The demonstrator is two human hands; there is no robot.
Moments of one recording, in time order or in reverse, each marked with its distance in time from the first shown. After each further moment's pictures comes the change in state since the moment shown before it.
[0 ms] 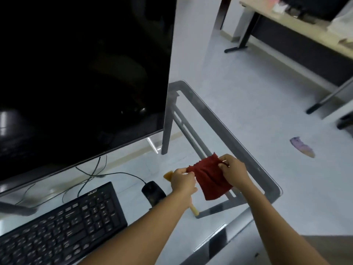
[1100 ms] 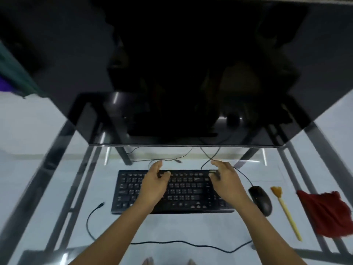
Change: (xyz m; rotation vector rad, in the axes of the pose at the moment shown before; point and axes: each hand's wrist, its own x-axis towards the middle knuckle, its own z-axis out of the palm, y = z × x) left_hand -0.128 -0.007 -0.379 0.261 0.509 0.455; right_hand -0.161 -0.252 0.175 -0.011 -0.293 -0.616
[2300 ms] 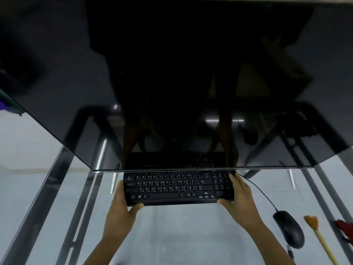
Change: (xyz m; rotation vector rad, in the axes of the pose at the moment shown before) left_hand 0.074 -0.091 -0.099 0.314 0.244 0.159; right_hand 0.052 0.015 0.052 -0.032 0.046 0.065
